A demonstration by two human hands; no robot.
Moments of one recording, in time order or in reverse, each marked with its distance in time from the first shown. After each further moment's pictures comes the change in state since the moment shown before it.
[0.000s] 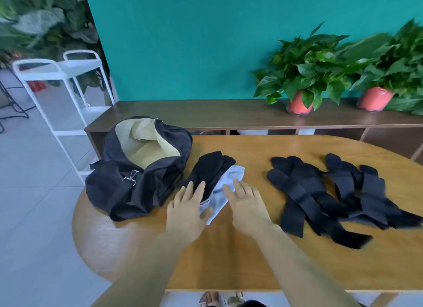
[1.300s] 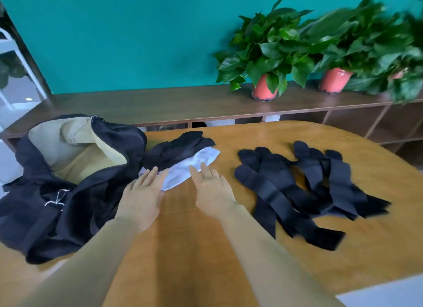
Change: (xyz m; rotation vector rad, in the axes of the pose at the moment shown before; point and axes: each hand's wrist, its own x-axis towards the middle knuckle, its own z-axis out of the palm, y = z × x) left_hand 0.104 -0.017 0.006 0.276 0.072 0.188; right_hand 0.072 0.032 0.000 0.249 0.008 0.099
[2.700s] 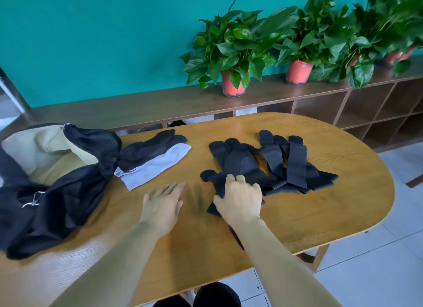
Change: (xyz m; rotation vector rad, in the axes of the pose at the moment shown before) left_hand -0.038 0.119 0.021 0.018 -0.105 0.116; right_hand -0.116 0.086 -0.008 -0.130 0.387 0.409
